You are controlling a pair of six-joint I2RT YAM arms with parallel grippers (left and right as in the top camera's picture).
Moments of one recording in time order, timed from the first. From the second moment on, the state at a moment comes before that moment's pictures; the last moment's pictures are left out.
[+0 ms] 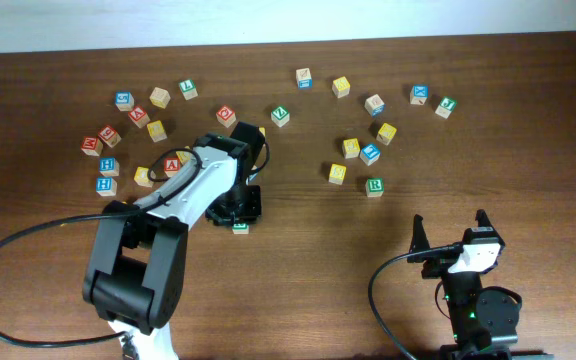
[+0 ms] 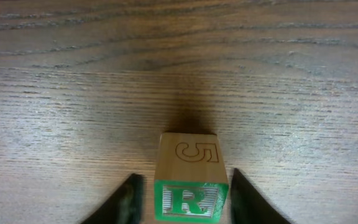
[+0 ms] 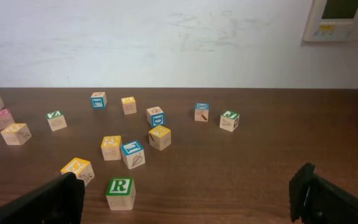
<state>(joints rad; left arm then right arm) -0.39 1.98 1.35 -1.04 0.01 -0.42 0.02 0.01 0.01 -0.07 0.00 0.02</state>
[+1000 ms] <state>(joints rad) -0.56 2.00 1.83 -1.00 0.16 -0.28 0.02 0.01 0.01 -0.08 0.00 0.02</state>
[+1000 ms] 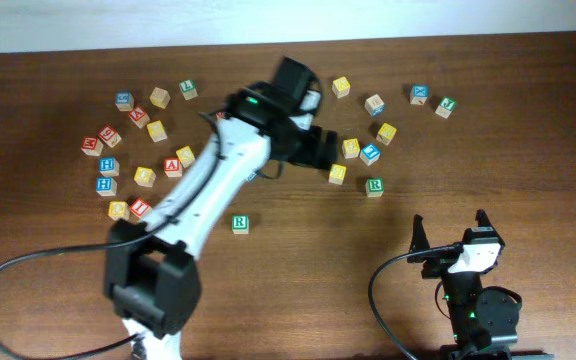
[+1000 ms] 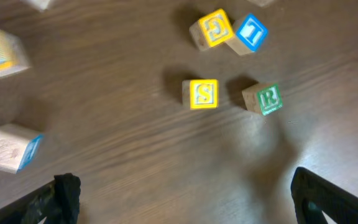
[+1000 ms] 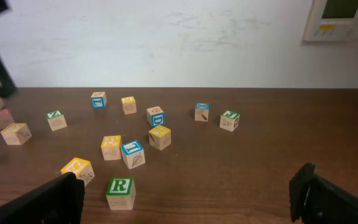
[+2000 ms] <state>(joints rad) -0.75 2.32 1.83 -0.71 -0.15 -0.41 0.02 0.01 0.01 -0.08 0.00 0.03</state>
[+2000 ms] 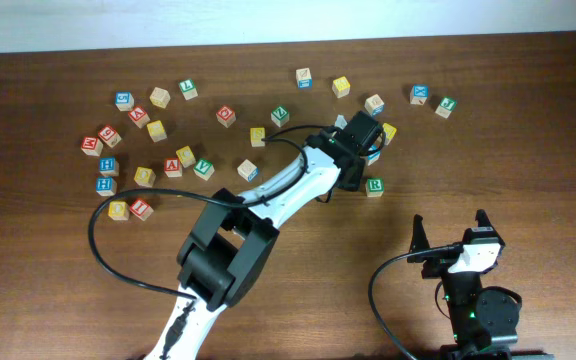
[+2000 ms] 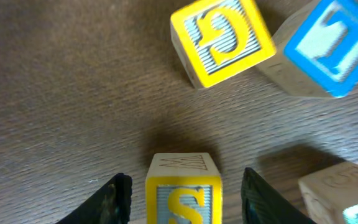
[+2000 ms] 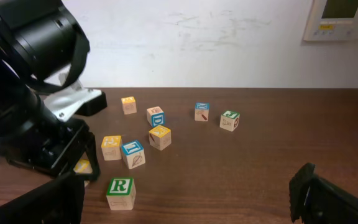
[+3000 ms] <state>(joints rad) -0.75 2.32 1.83 -0.72 -0.15 -0.41 0.02 0.01 0.01 -0.07 0.00 0.03</state>
